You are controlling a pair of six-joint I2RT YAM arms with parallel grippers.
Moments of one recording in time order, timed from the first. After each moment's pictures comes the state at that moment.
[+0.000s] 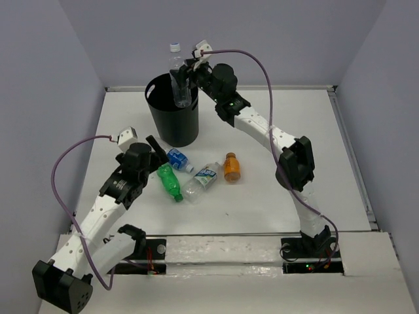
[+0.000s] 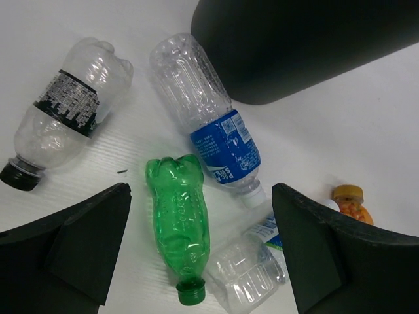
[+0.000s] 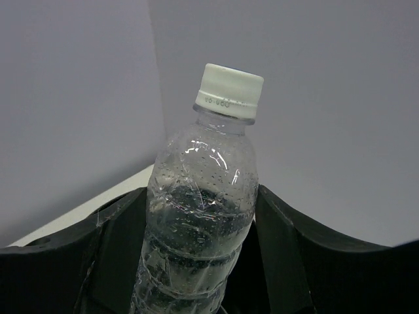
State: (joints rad) left arm -0.41 0.81 0.70 -0.48 -0.41 -0.74; right arm 0.68 2.21 2.16 0.33 -0.09 -0.01
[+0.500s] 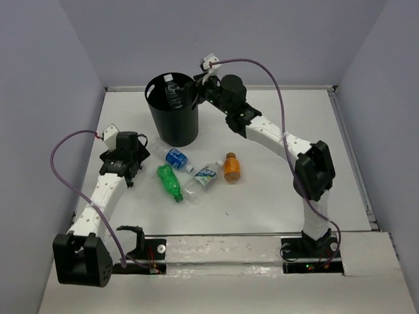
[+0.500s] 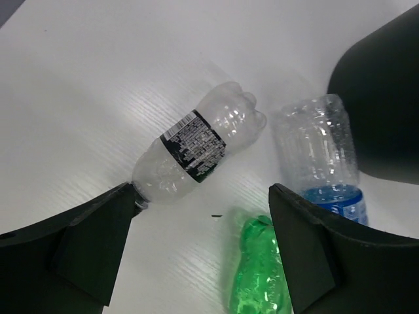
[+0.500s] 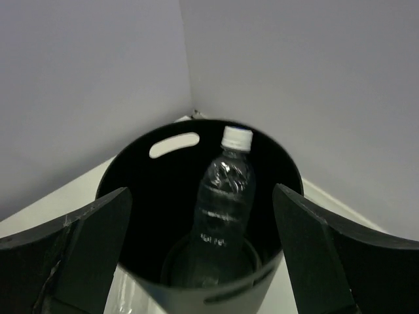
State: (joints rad) left arm -0.11 1.00 0.76 -0.48 -0.46 -0.66; right arm 0.70 2.08 1.92 0.33 -0.15 0.03
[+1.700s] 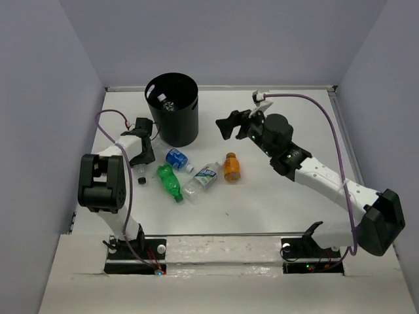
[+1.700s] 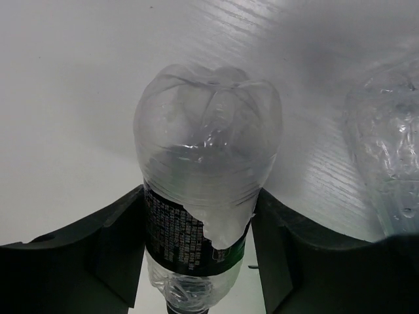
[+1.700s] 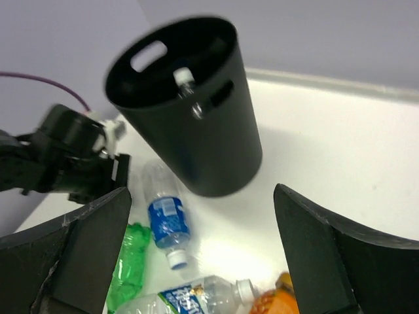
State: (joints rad) left arm -0.10 1.69 1.02 -0.54 -0.40 -0.36; right arm 0.70 1.26 1.03 0.28 0.09 0.29
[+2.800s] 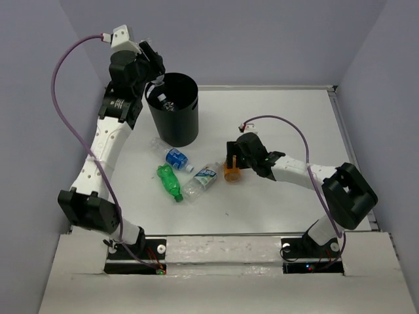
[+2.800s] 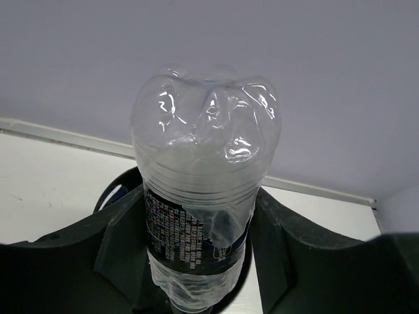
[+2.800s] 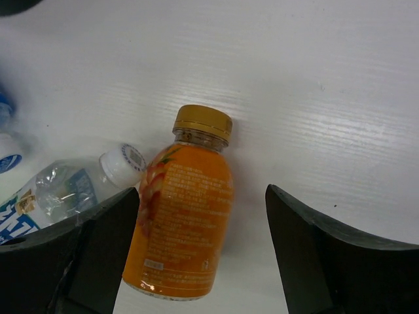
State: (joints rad) left arm -0.23 1.44 1.66 -0.25 -0.16 -0.43; right arm 0.70 1.57 0.92 -0.06 0.26 0.49
